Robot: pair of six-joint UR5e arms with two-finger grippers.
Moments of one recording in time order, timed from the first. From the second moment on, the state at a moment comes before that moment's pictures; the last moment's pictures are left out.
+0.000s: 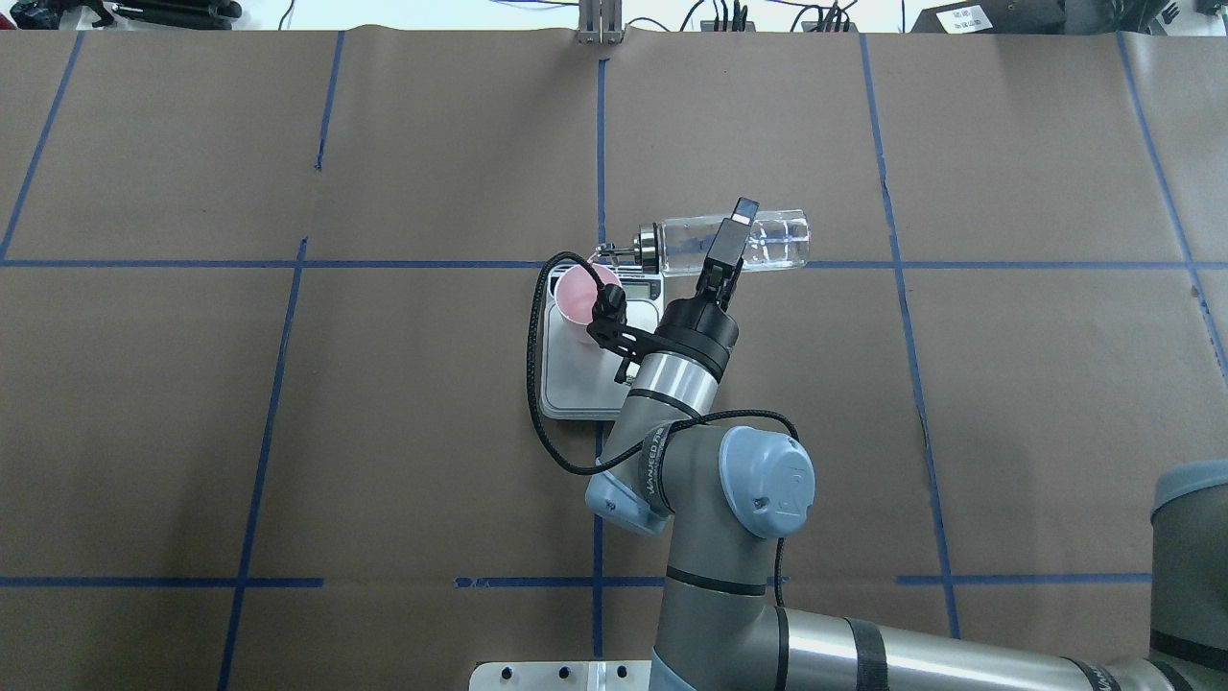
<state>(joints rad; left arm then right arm) -1.61 -1.55 -1.68 -1.60 -2.28 0.02 0.27 -0.85 1.58 -2.39 0.30 0.76</state>
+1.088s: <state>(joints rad) -1.61 -1.55 -1.66 -1.60 -2.29 0.02 0.30 -0.87 1.59 -2.40 0.24 0.77</state>
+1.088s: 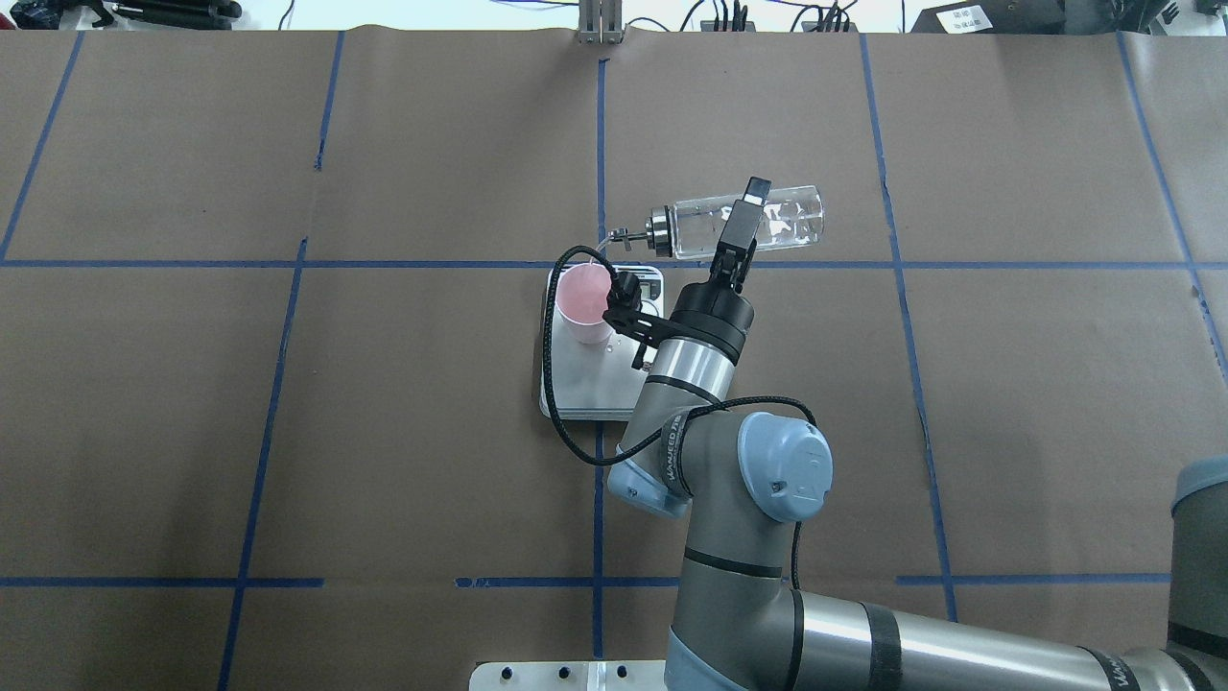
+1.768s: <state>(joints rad) -1.61 -1.55 -1.66 -1.60 -2.29 0.02 0.29 -0.88 1.59 -2.40 0.24 0.77</state>
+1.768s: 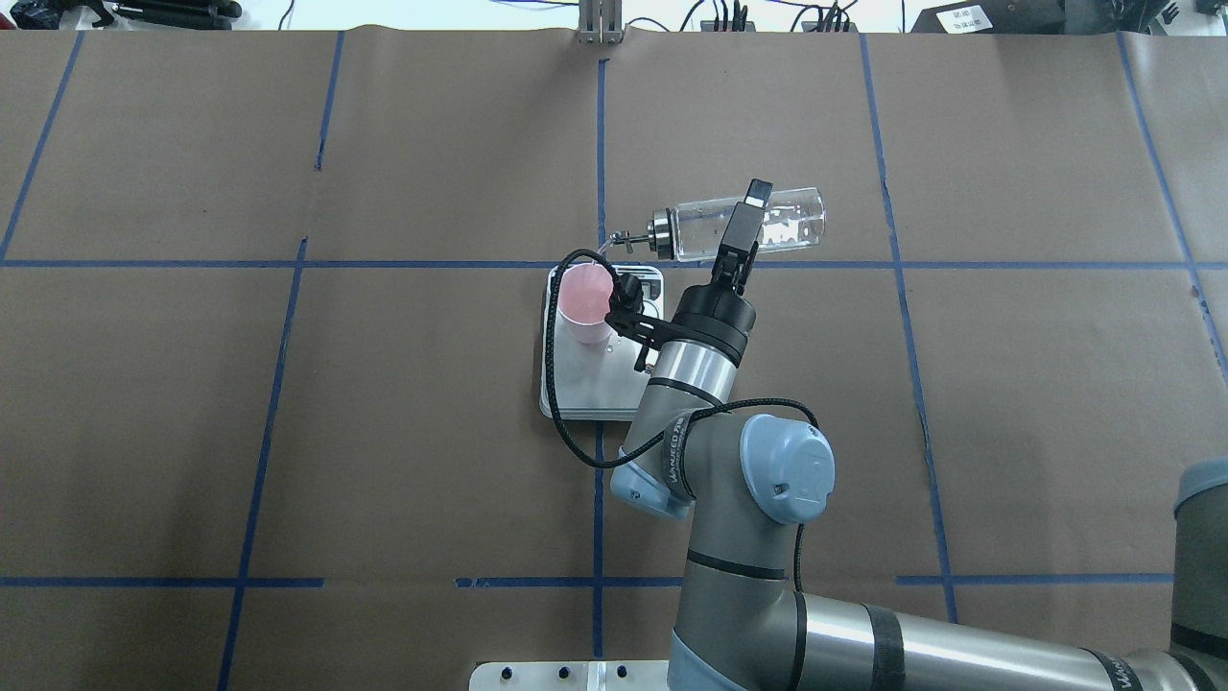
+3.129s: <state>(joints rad) -1.61 -1.55 -1.66 -1.61 -2.29 0.02 0.28 -0.91 1.67 -2.39 0.23 0.87</state>
